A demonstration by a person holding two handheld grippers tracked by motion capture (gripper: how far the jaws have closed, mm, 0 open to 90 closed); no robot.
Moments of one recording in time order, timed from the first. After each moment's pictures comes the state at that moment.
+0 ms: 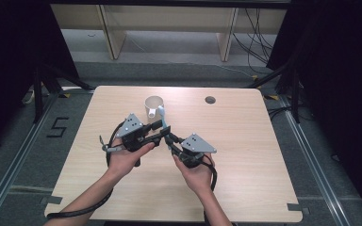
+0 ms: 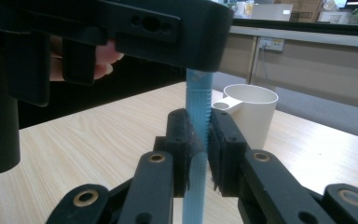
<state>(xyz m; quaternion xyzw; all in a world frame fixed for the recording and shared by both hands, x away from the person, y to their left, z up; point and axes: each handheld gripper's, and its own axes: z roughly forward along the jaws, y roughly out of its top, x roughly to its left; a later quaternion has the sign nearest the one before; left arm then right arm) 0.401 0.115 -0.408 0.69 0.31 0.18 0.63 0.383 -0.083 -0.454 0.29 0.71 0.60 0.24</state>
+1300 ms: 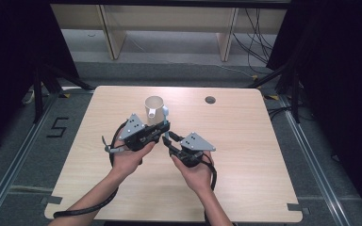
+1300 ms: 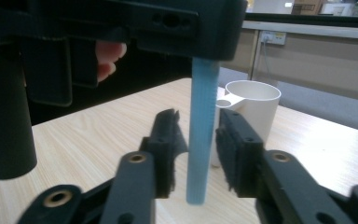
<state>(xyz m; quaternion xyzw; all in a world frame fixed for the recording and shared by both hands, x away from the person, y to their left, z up) 0.401 0.112 -0.408 0.69 0.29 0.21 0.63 0.384 -0.081 -0.451 0.30 0.71 0.59 0.24</state>
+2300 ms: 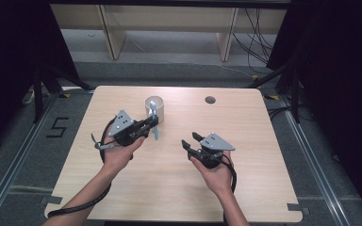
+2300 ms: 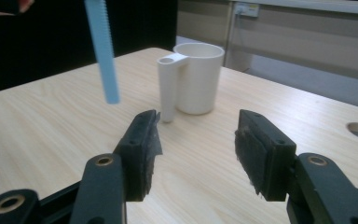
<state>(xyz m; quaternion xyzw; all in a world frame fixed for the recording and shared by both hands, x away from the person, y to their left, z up) 0.412 0.141 -0.409 0.68 0.30 0.24 0.62 0.386 -0.138 -0.458 0.34 0.73 0.54 0.25</state>
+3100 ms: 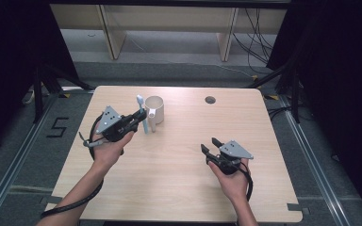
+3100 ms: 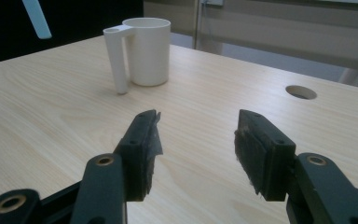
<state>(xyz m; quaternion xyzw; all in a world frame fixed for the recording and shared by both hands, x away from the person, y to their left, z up) 0.416 0.169 -0.399 0.65 0.32 0.28 0.63 0.373 -0.190 -0.478 0.39 0.71 0.51 0.28</state>
